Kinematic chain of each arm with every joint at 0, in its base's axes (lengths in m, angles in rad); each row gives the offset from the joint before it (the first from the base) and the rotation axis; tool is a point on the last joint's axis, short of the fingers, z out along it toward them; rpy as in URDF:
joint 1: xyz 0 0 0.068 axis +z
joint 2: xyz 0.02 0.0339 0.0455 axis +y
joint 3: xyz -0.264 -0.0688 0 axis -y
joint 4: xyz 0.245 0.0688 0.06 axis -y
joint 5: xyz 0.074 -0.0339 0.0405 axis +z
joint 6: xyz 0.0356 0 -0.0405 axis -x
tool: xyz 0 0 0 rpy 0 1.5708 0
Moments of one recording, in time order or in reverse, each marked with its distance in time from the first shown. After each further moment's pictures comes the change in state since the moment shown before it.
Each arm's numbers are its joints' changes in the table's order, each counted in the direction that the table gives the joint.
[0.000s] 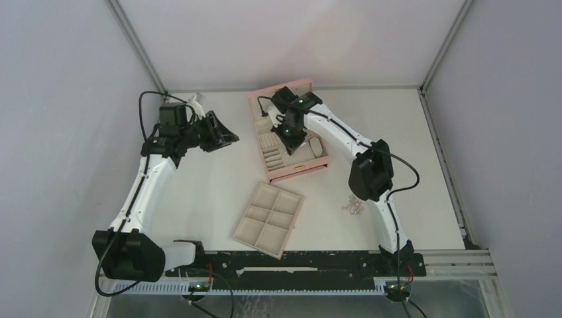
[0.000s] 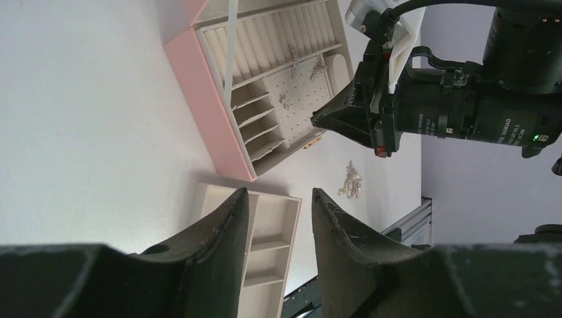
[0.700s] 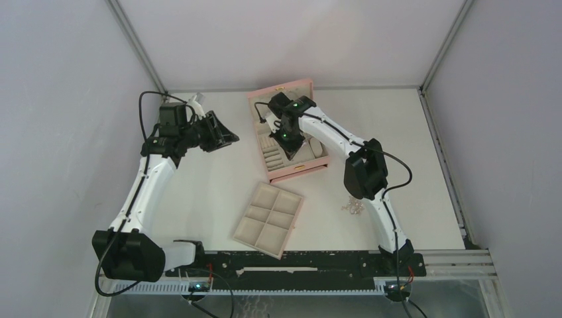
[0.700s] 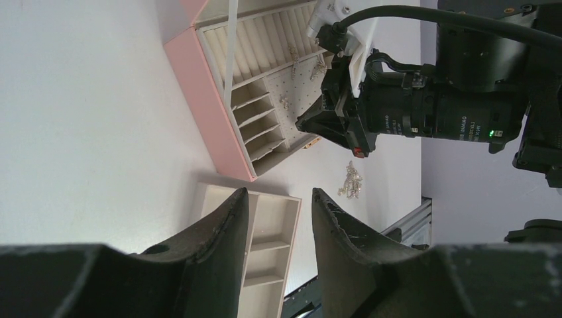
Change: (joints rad) left arm 0.000 0.000 0.000 0.000 0.000 0.000; right arm 0.017 0.058 0.008 -0.007 -0.005 0.010
